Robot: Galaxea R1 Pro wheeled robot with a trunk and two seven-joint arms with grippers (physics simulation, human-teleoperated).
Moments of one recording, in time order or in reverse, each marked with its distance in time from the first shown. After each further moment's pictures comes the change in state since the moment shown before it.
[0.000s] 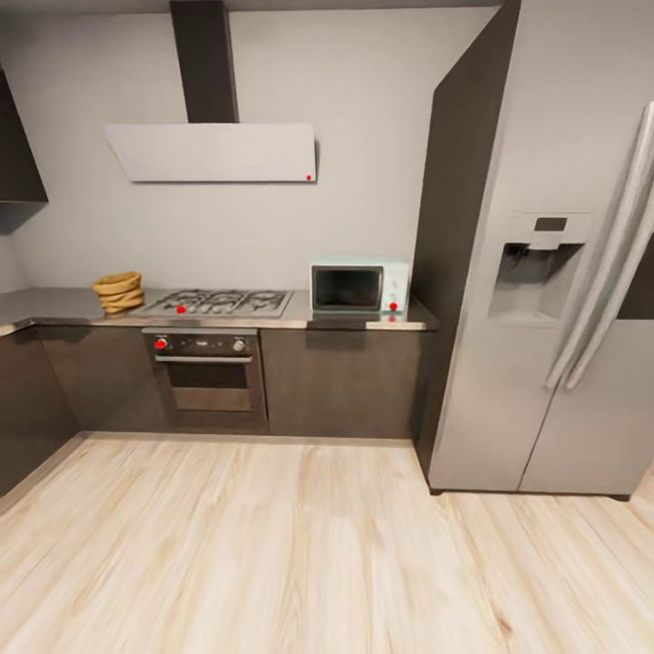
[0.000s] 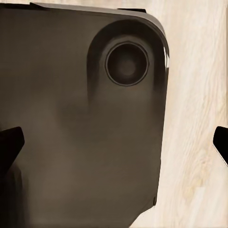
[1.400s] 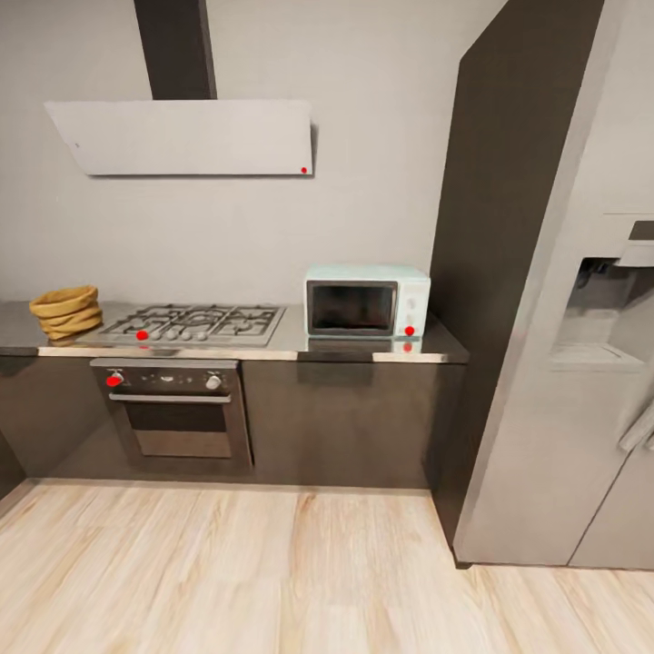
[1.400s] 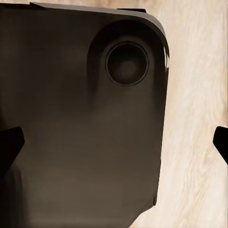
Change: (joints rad) left arm 0.000 0.000 0.000 0.000 0.000 -0.002 -0.001; right arm 0.000 0.000 0.000 0.000 0.000 0.000 0.000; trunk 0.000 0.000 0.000
